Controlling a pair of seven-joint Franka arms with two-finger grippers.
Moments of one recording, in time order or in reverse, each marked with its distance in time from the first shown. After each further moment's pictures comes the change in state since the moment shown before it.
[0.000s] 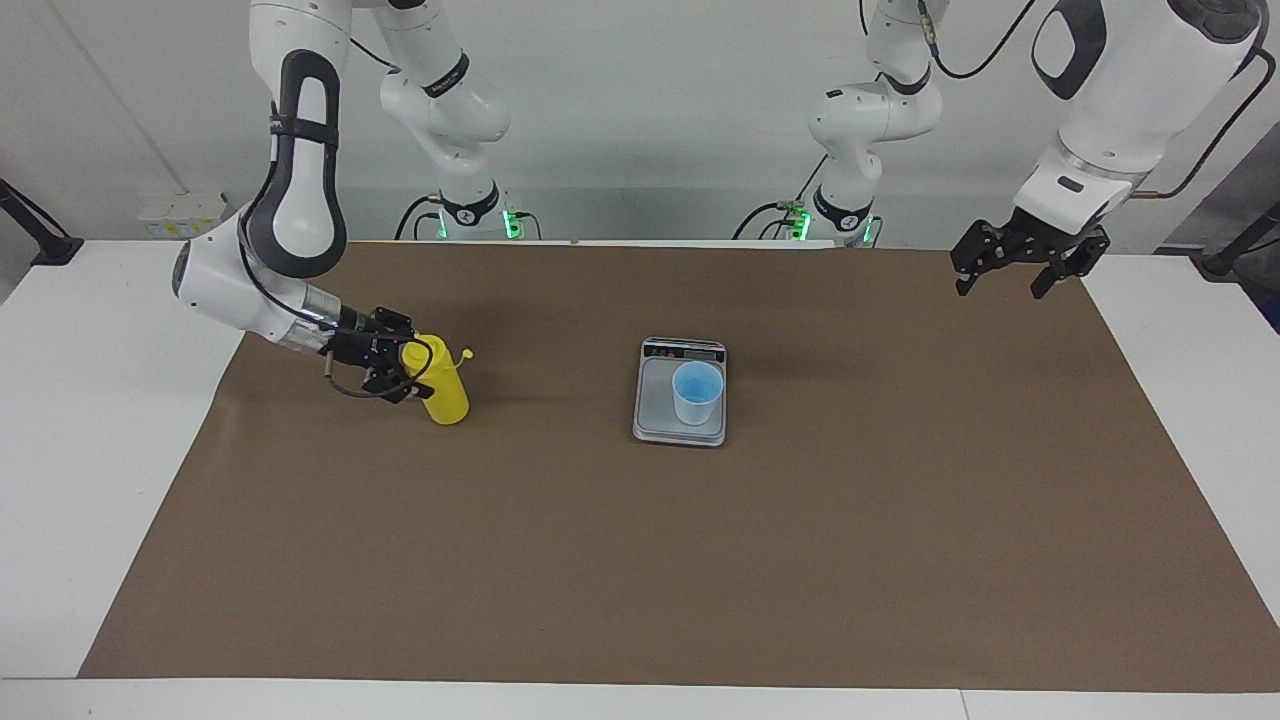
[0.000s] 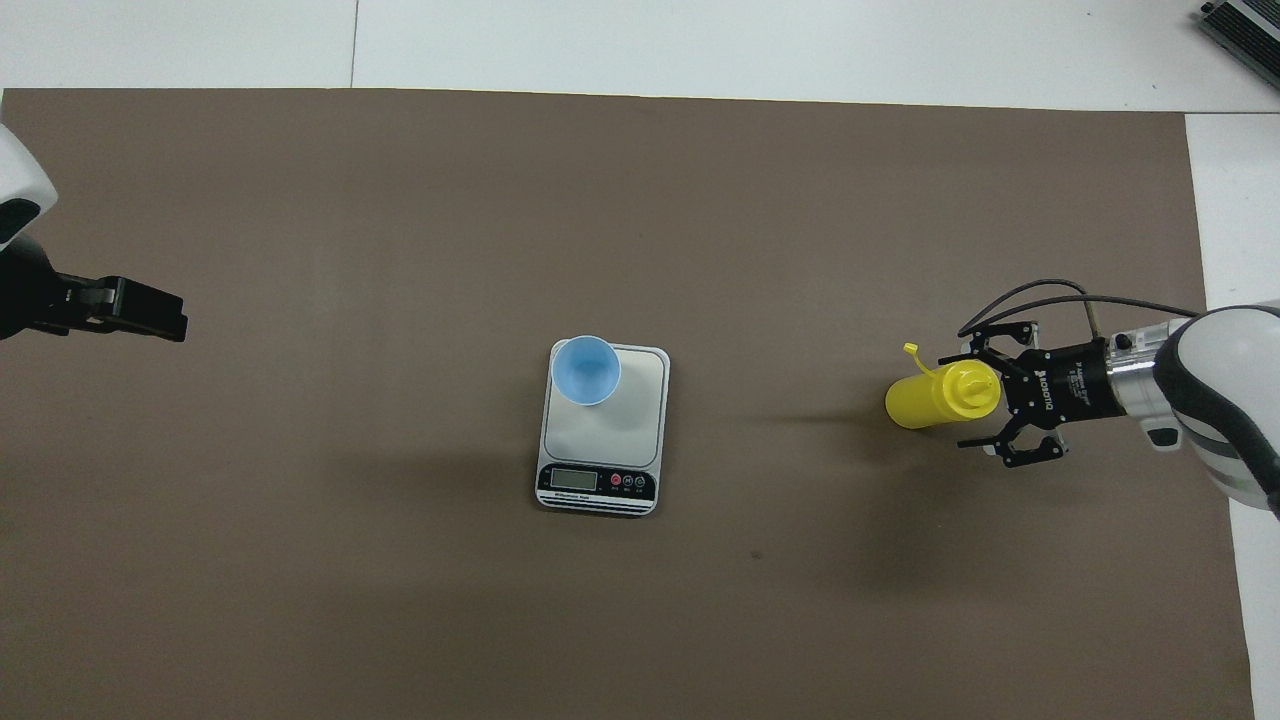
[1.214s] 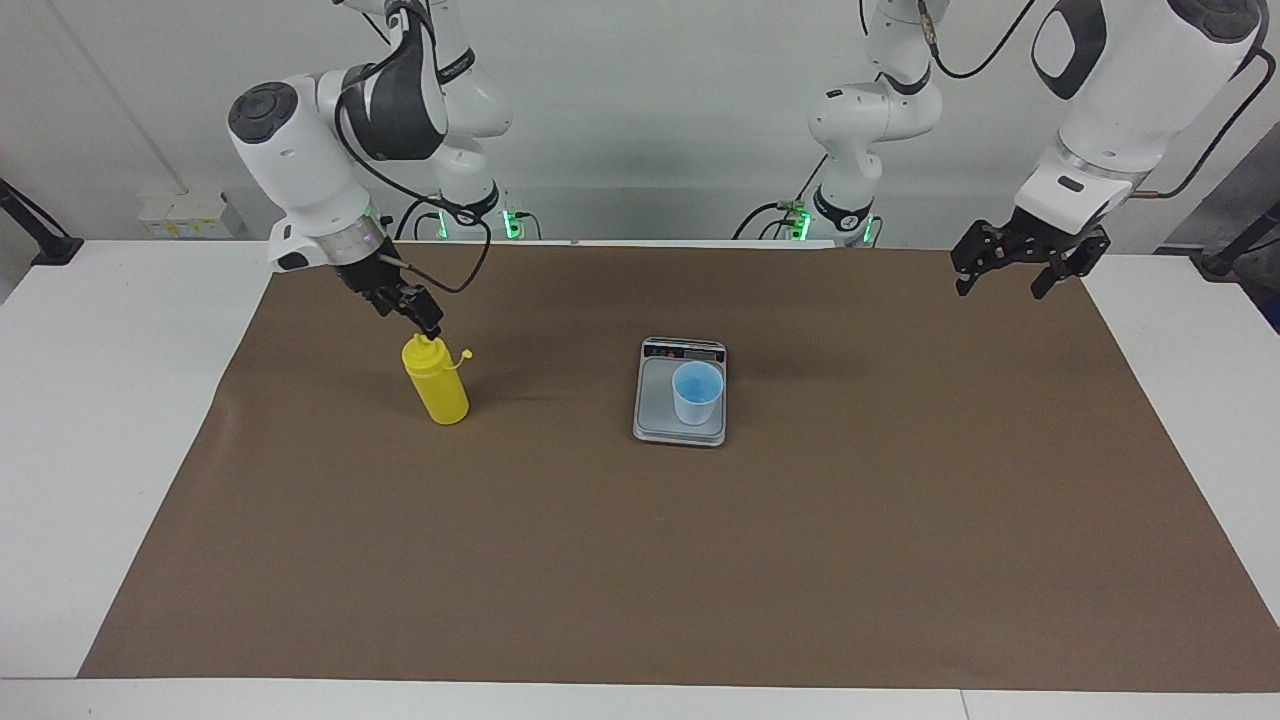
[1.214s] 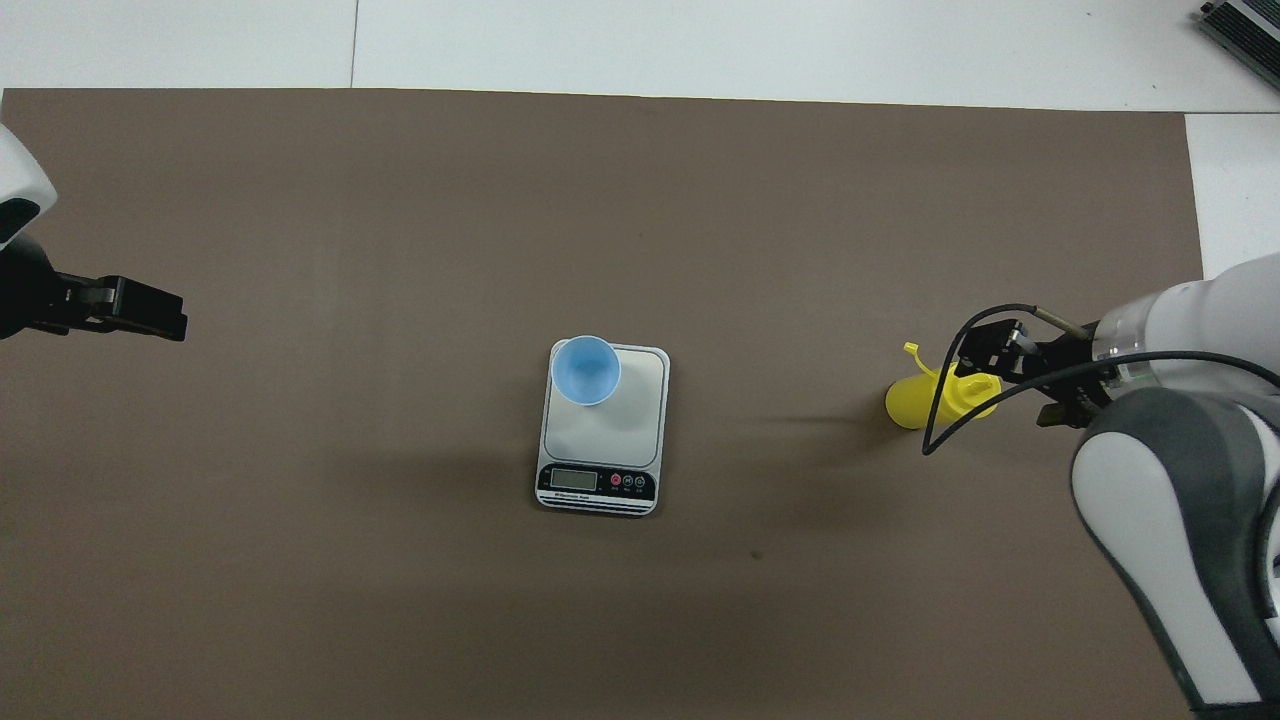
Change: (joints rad) left arm 0.000 0.000 0.000 0.000 0.000 0.002 0.000; right arm 0.273 -0.247 0.018 0.091 -0.552 -0.008 -0.270
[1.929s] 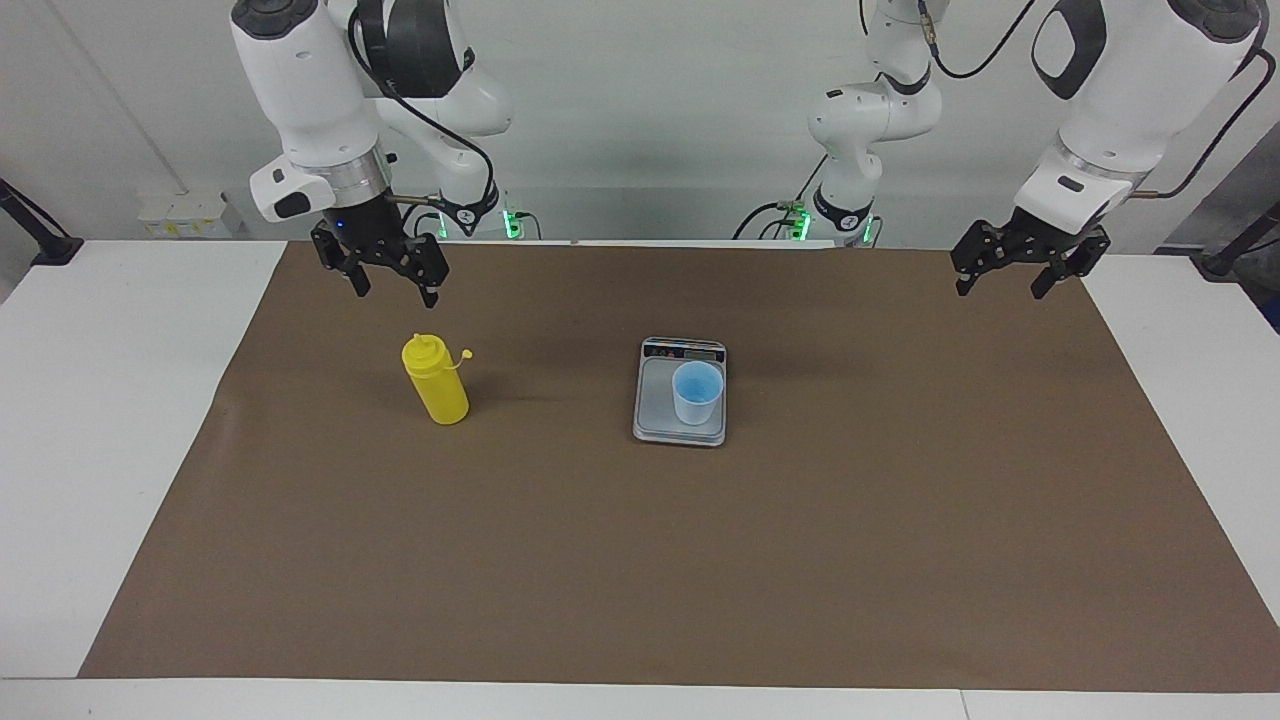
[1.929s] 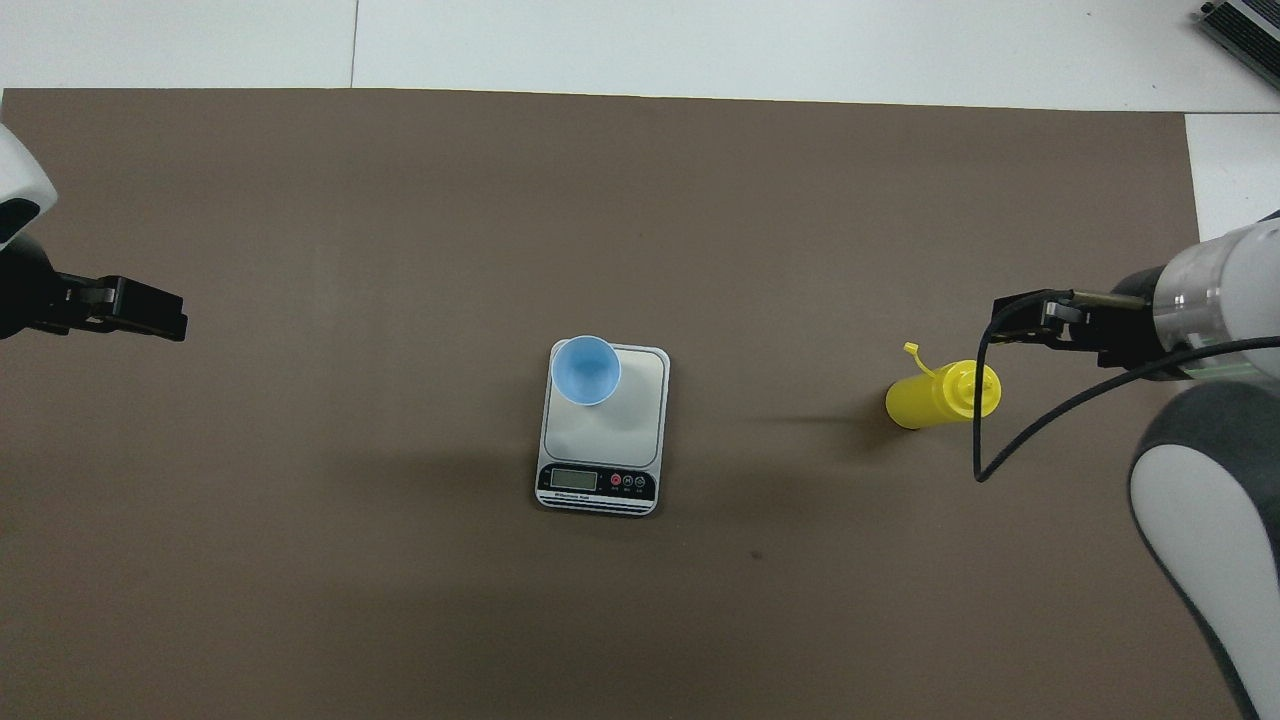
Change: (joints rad) left arm 0.000 0.000 0.000 0.000 0.000 0.000 0.000; right arm 0.014 0.016 -0.008 0.243 -0.049 -0.142 -0.239
